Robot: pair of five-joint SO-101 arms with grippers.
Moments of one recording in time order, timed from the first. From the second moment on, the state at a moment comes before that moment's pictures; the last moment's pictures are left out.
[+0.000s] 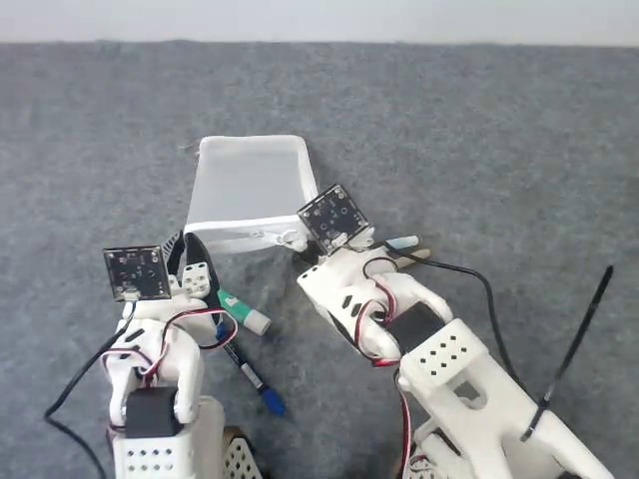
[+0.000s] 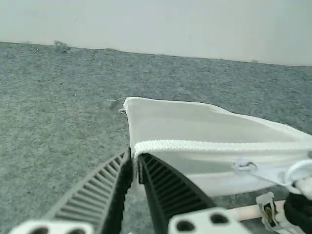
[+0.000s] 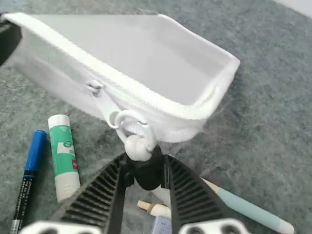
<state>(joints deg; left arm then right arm) -9.1 -103.3 88.0 51.7 8.8 -38.9 -42.5 60.7 29.4 3.4</state>
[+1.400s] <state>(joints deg) -9.4 -103.2 88.0 58.1 8.1 -32.5 -46.1 57.2 37.8 2.9</state>
